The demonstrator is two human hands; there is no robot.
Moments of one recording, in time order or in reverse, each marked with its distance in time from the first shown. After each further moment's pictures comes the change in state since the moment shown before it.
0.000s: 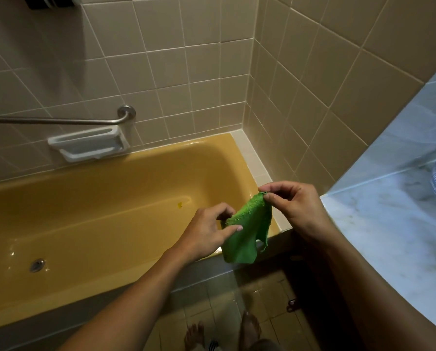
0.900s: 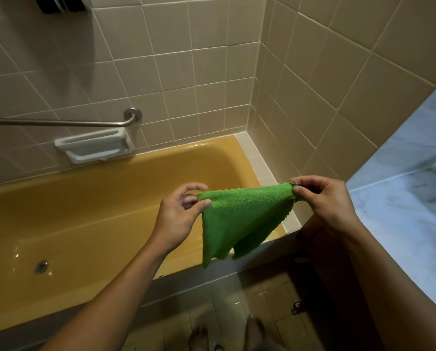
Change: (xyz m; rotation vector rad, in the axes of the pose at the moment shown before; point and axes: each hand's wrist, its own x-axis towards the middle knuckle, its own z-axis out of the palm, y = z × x) left_hand -0.014 -0.010 -0.070 -0.358 0.270 -0.155; right_hand 0.010 0.004 -0.022 -0.094 0.205 0.062
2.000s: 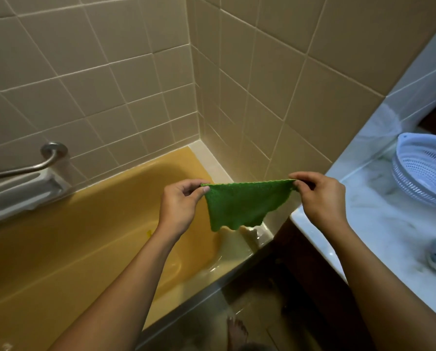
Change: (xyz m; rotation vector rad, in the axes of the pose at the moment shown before) left_hand 0.173 0.007 0.129 -0.003 -0.058 0.007; right_hand 0.096 0.040 -0.069 -0.365 0.438 0.056
